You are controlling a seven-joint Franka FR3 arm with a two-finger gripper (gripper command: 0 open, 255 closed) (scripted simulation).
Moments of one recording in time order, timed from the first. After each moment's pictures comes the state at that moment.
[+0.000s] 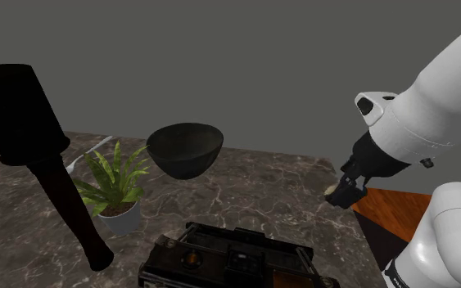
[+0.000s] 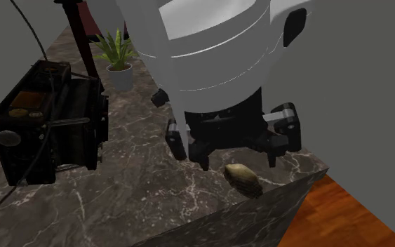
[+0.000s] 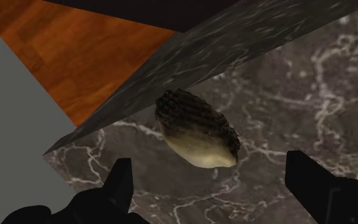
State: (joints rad) arm 0.24 -1.22 0.46 -2.68 0.11 1.74 0.22
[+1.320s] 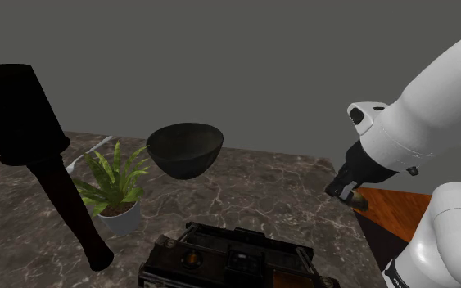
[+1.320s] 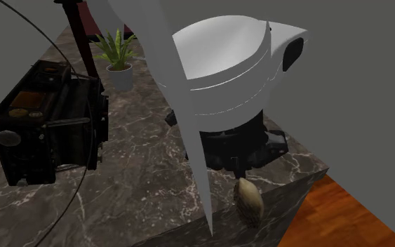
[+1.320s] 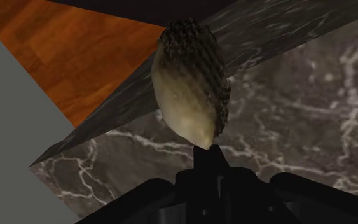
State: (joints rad) arm 0.25 -1.22 0.46 -2.74 0.12 1.79 0.22
